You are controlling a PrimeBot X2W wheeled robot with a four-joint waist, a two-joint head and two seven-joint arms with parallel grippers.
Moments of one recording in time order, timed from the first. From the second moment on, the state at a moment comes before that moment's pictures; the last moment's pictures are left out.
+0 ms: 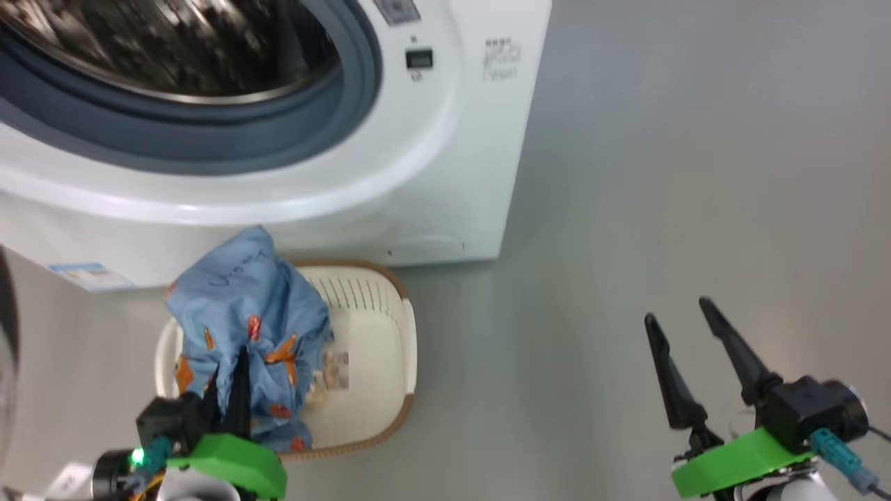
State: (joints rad) left arm -0.26 0.10 -0.22 0.48 -0.32 0.04 -0.25; right arm -0.07 -0.11 0.04 0.02 0.11 0.13 -0.26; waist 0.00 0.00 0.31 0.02
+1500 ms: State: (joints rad) left arm 0.10 0.21 -0.24 0.03 -0.29 0.11 -0.15; right arm 0.15 -0.05 0.00 -0.05 0.08 0.13 -0.18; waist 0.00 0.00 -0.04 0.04
